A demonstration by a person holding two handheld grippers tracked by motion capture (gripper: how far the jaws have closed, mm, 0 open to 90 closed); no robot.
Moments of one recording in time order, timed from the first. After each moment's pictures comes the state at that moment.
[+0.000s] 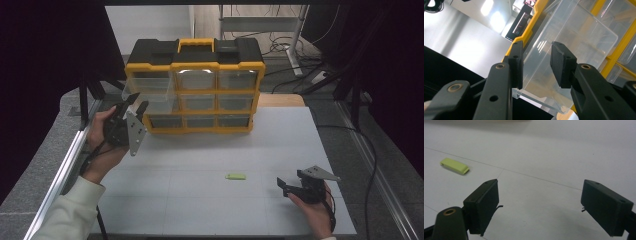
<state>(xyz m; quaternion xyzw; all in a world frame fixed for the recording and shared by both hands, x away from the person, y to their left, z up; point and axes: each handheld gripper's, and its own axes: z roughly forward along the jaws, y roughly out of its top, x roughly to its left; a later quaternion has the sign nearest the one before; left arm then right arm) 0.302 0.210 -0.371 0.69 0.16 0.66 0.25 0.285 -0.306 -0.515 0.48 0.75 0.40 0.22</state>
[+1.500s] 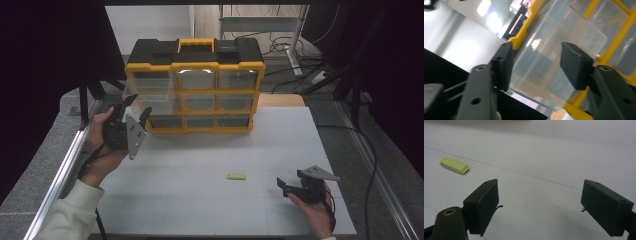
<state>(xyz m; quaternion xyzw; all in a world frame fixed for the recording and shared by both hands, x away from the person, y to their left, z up) 0.294 0.210 -0.376 0.70 0.17 0.64 0.27 0.285 -0.306 -0.515 0.48 0.75 0.40 0.22</state>
